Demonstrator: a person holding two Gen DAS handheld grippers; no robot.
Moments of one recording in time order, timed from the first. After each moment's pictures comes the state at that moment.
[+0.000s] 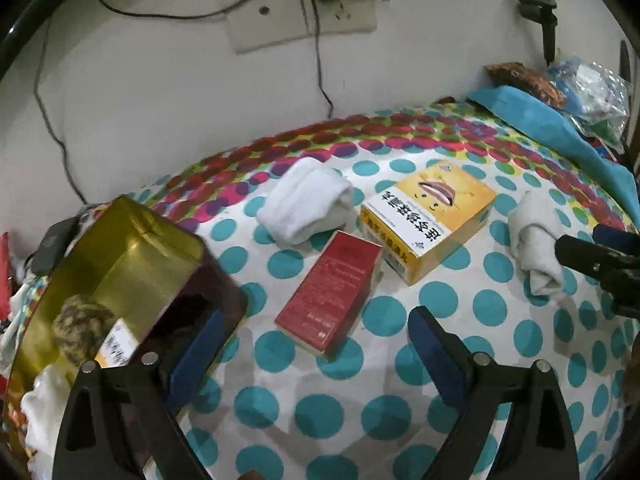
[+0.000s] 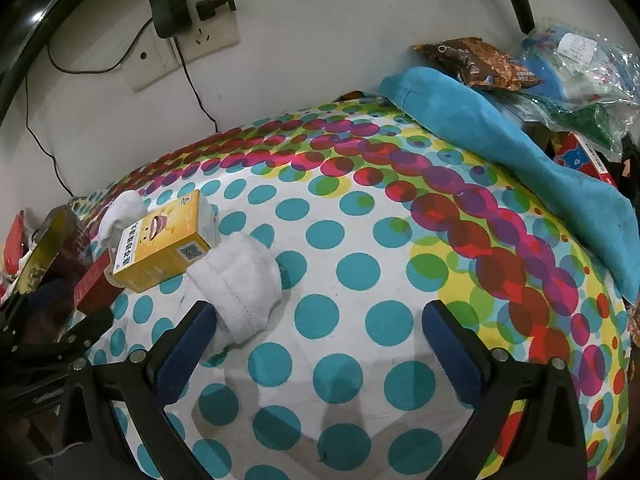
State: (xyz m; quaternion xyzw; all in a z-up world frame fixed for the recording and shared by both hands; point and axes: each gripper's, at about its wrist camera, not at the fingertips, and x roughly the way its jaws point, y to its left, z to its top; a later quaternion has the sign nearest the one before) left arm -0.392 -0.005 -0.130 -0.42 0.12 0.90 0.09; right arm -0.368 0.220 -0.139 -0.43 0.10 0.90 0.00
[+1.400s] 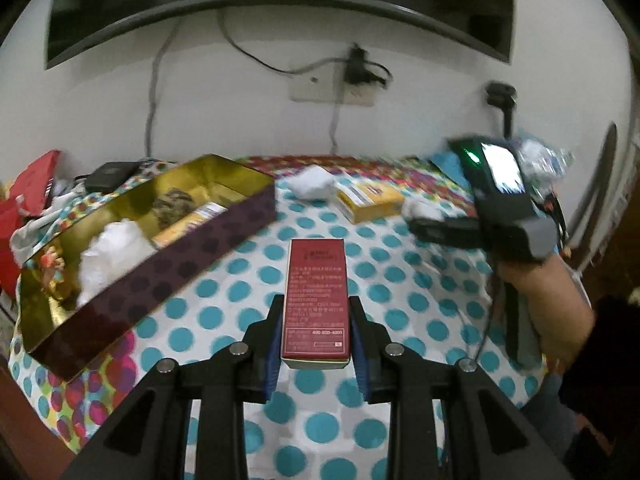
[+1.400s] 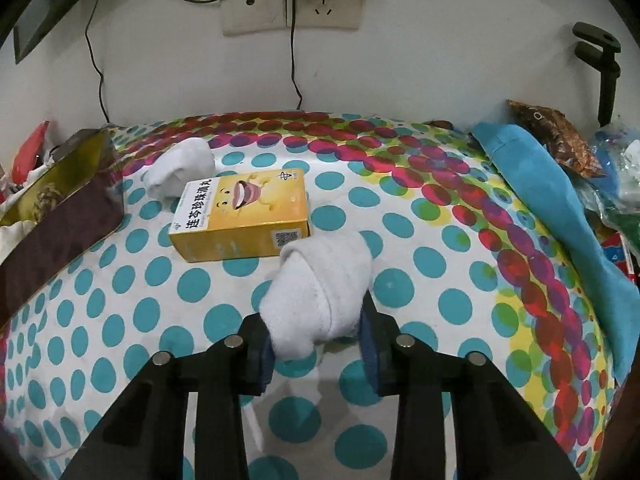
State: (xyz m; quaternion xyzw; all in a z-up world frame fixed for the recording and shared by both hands) left arm -0.206 -0.057 -0.064 -0.34 -0.02 0.93 0.09; right arm -0.374 0.151 -0.132 -0.42 -0.03 0.90 -0.06
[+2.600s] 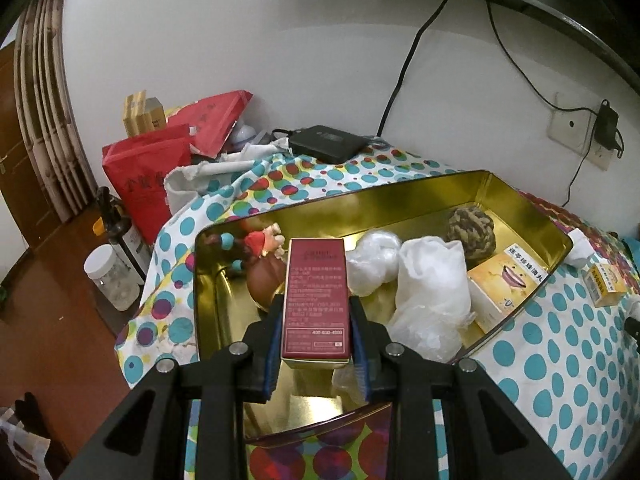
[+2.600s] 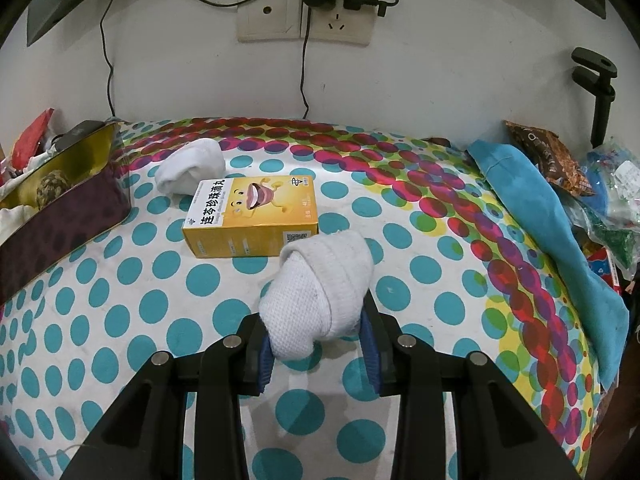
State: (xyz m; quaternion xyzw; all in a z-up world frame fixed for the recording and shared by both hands) left arm -0.252 -0.236 -0.090 -0.36 -0.07 0.91 -0.22; right arm -0.367 0.137 -0.123 -0.41 -0.06 0.91 -0.05
